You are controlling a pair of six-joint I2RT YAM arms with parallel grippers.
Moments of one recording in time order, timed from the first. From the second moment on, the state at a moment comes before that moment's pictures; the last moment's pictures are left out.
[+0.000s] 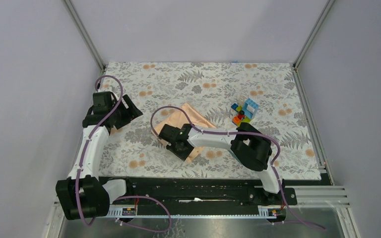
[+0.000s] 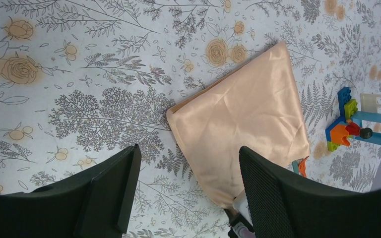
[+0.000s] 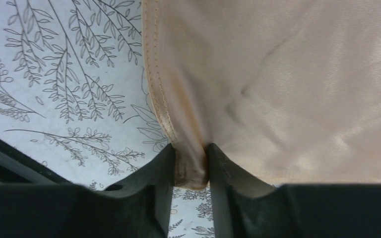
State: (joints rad) left arm 0.11 1.13 0.92 -0.60 0.27 -0.48; right arm 1.13 2.08 1.51 -0.74 0.06 0.15
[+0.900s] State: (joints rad) left arm 0.30 1.05 0.39 -0.25 0.58 -0.86; right arm 1.13 1.94 1.43 -0.52 -0.08 0.27
